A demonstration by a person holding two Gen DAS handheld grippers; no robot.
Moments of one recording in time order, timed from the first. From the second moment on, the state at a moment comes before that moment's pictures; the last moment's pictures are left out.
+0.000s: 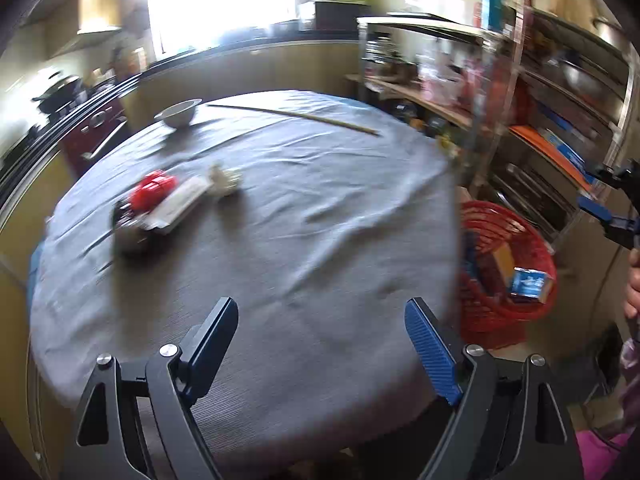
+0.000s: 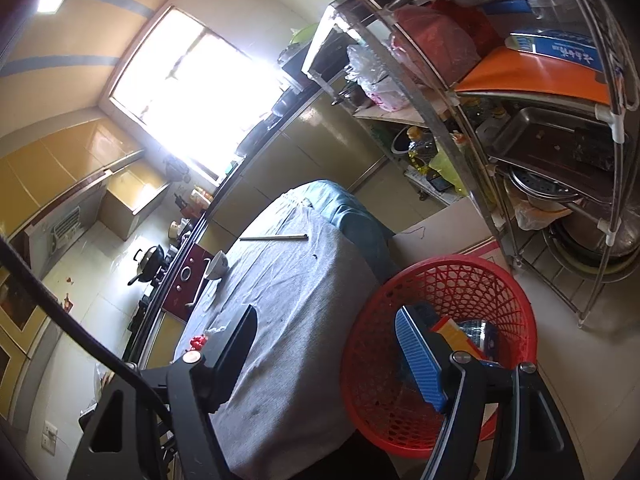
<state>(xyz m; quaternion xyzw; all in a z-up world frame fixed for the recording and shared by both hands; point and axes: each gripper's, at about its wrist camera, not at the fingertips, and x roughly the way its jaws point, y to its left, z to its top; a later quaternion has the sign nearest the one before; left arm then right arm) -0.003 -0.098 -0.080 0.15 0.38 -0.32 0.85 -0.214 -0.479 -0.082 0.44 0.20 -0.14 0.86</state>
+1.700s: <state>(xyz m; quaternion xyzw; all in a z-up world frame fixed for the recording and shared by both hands) 0.243 0.008 -0.131 -0.13 0.53 -0.15 0.82 -0.134 -0.412 -0.109 0.36 0.31 -0.11 0.87</state>
